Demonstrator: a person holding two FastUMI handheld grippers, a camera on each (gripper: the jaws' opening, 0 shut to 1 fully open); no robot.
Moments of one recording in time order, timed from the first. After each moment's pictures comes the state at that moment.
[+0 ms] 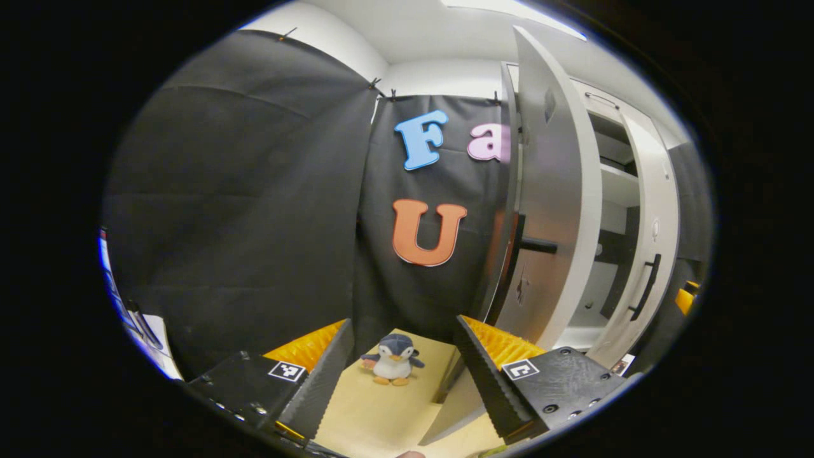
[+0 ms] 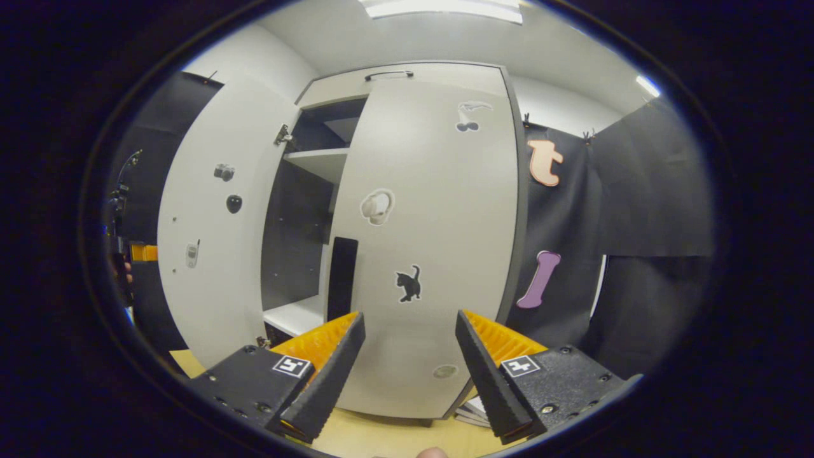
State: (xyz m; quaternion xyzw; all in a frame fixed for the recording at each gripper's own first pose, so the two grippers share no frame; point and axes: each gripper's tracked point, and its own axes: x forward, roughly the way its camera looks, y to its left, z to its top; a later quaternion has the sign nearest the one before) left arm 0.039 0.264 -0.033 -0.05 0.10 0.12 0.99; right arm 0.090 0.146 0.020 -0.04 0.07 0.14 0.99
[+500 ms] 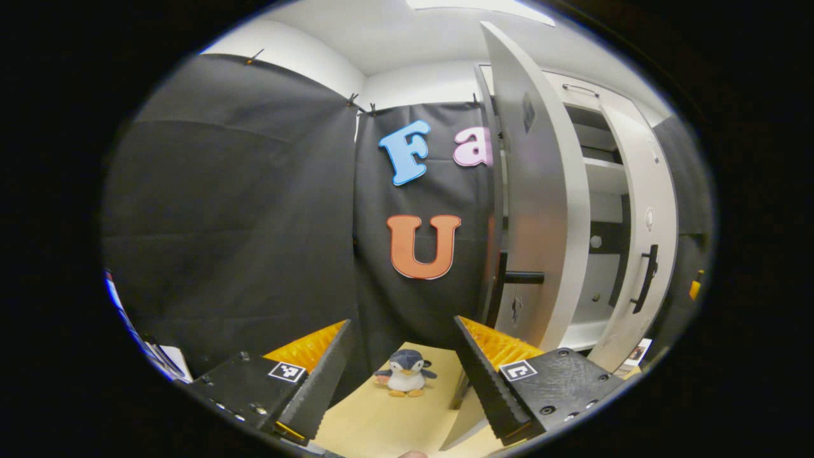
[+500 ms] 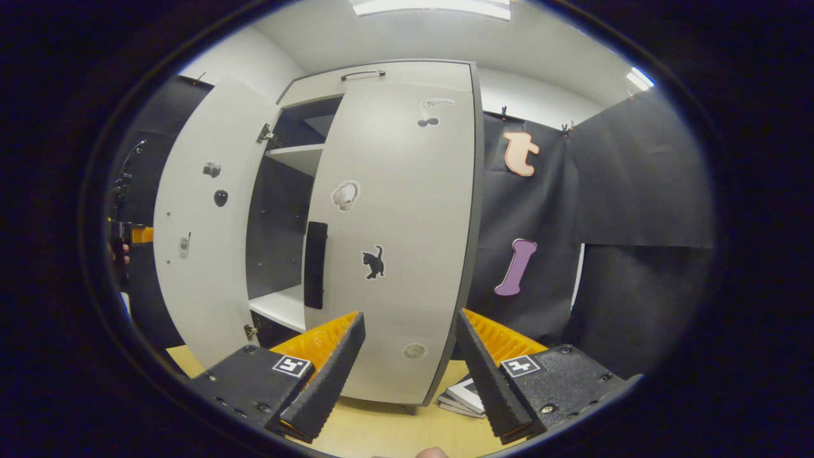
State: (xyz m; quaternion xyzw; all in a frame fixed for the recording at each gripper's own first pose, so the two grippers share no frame) left arm 0.046 0.256 -0.005 0.02 0.09 0.12 0.99; right arm 0.067 0.105 0.010 -0.03 0.09 0.11 0.99
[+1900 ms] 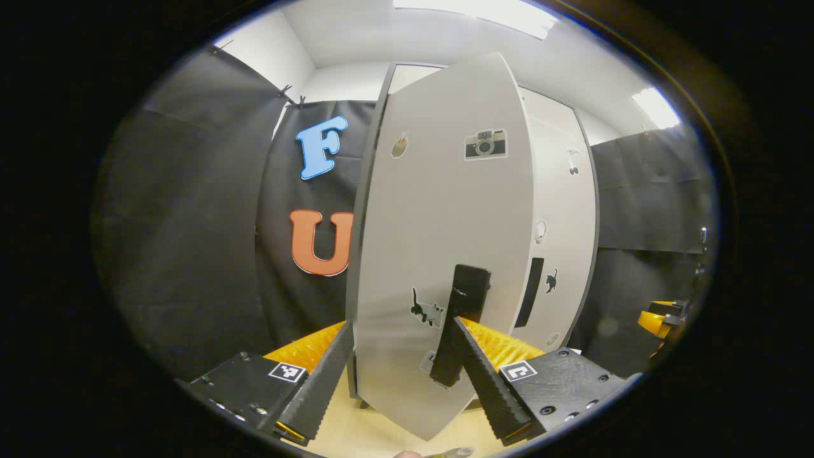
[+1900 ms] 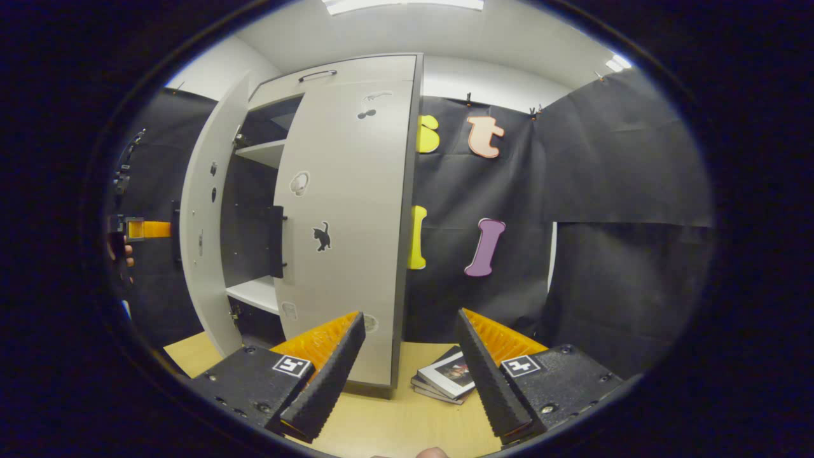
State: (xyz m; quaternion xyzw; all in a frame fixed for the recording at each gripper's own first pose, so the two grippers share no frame) left arm 0.063 0.082 -0.005 -0.04 0.10 -0.08 0.99; right arm 0.043 0.002 -0.016 0.00 0.11 0.06 0.99
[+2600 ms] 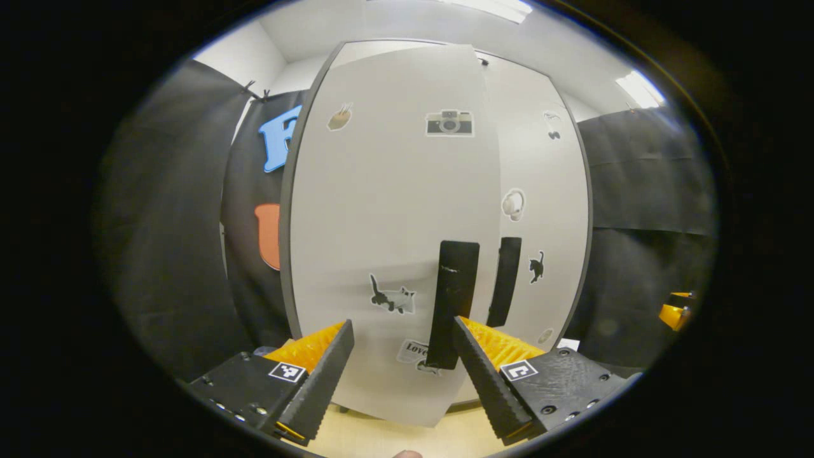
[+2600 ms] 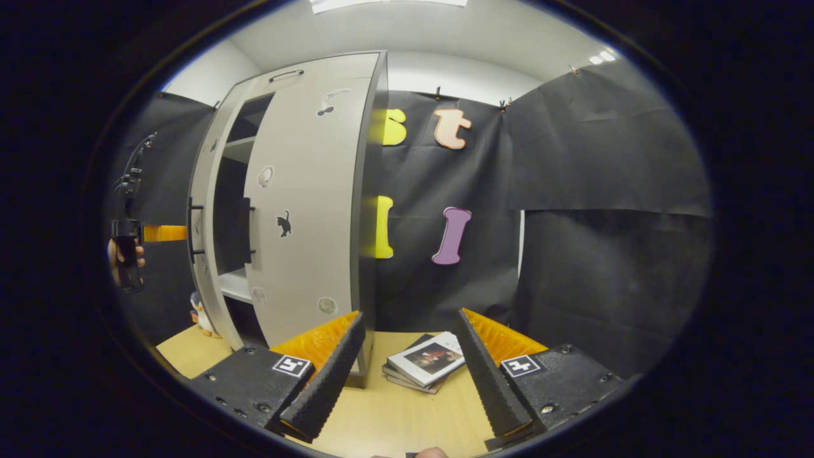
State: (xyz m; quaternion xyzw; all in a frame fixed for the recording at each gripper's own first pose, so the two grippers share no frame) left arm 0.107 0.010 -0.031 -0.01 0.12 -0.10 0.99; right arm 0.018 -0.060 -0.031 0.00 0.13 0.01 0.99
